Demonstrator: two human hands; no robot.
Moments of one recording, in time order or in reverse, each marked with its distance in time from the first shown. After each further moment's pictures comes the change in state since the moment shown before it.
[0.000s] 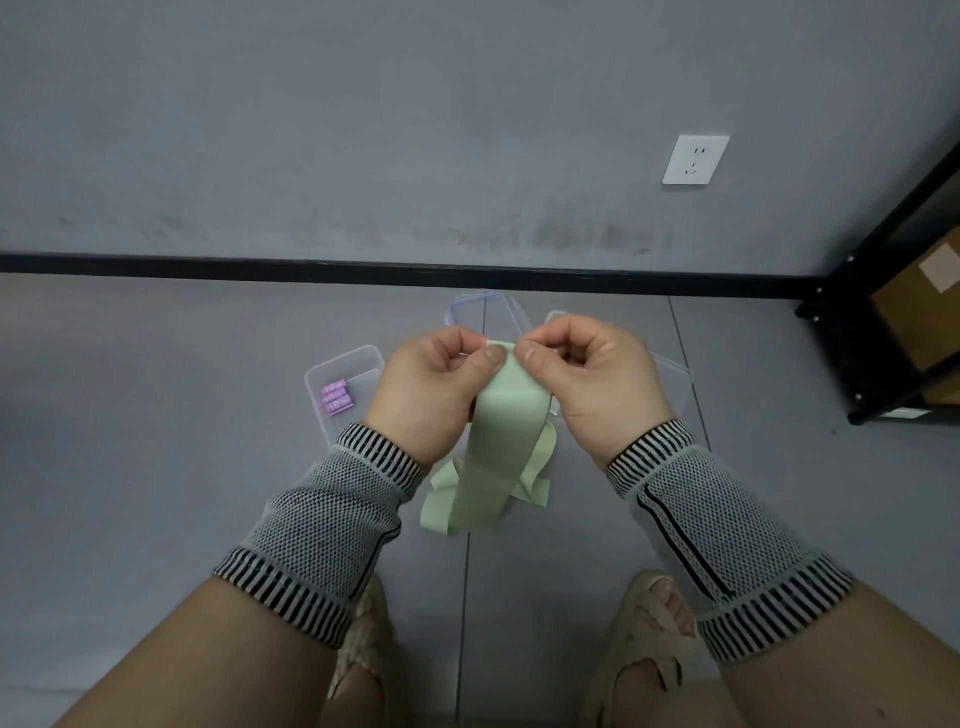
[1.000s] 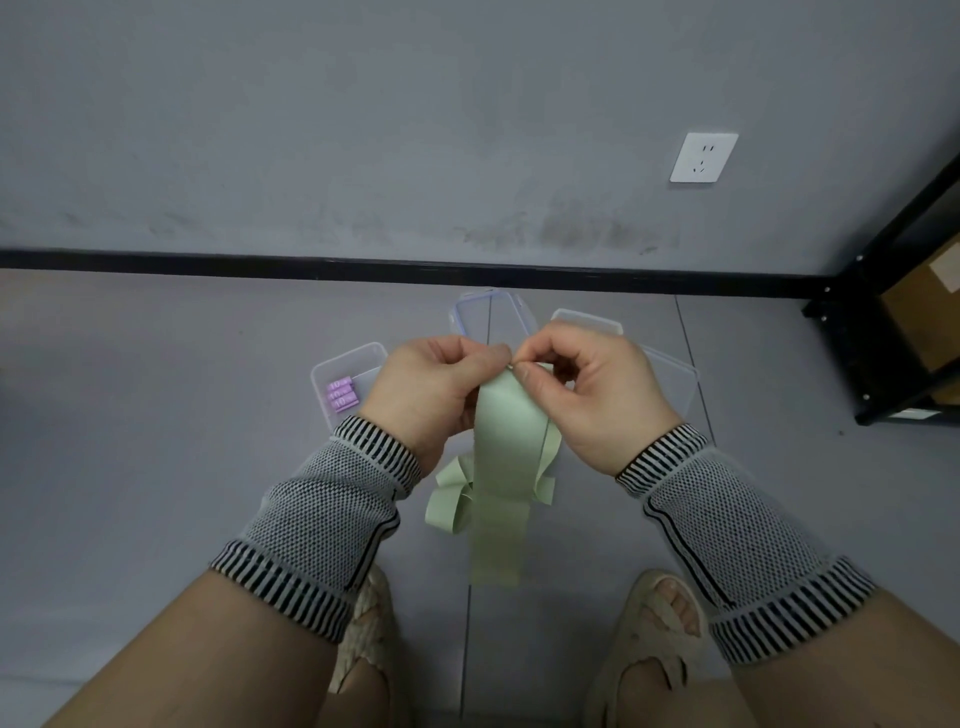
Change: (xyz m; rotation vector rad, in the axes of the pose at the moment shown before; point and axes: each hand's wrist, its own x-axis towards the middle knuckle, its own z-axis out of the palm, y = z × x) left_hand -0.003 0.008 -0.006 -0.141 -0.051 -0.186; right_hand -0.004 0.003 -0.003 -0.305 -0.137 -0.308
